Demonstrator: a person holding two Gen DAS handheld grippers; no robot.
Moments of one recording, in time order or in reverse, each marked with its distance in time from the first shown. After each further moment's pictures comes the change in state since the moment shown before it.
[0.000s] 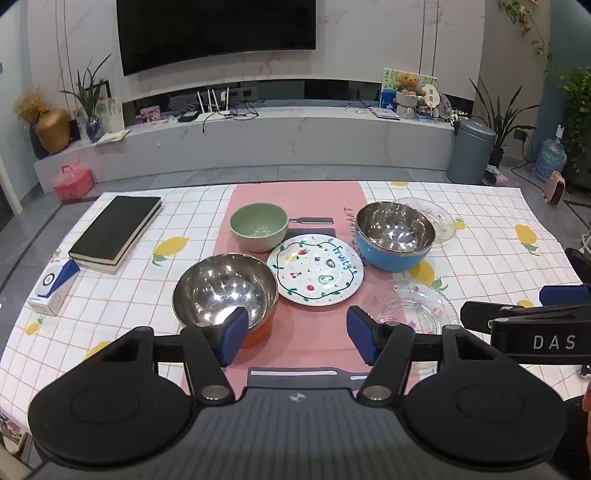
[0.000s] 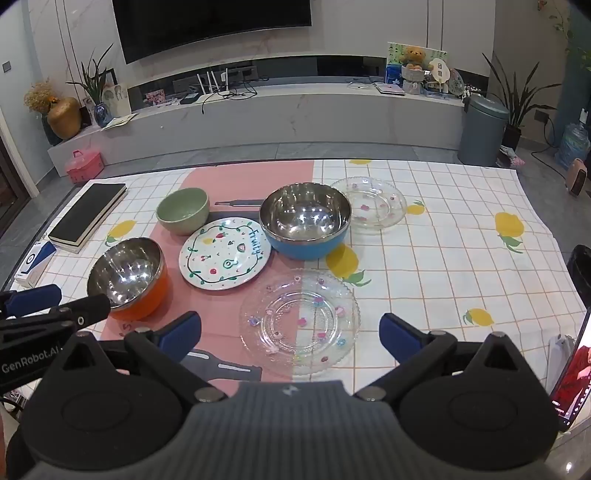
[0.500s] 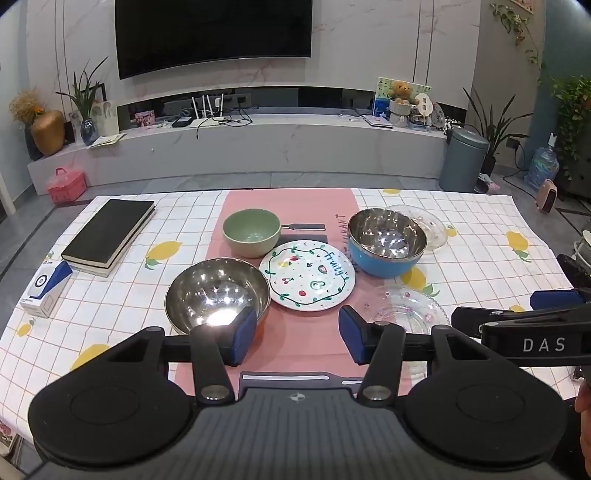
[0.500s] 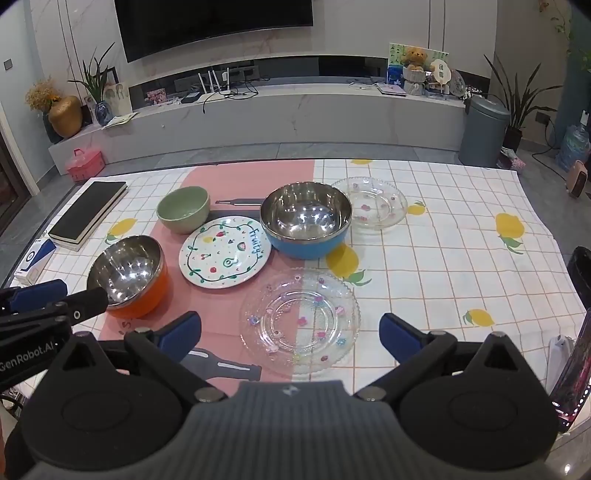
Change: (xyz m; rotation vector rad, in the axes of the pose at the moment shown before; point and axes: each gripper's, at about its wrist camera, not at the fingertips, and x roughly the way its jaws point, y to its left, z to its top) left arm -0.004 0.000 -0.003 -0.005 -0.035 0.001; right arm -0.001 0.002 -0.004 -0.005 -0.007 -0.003
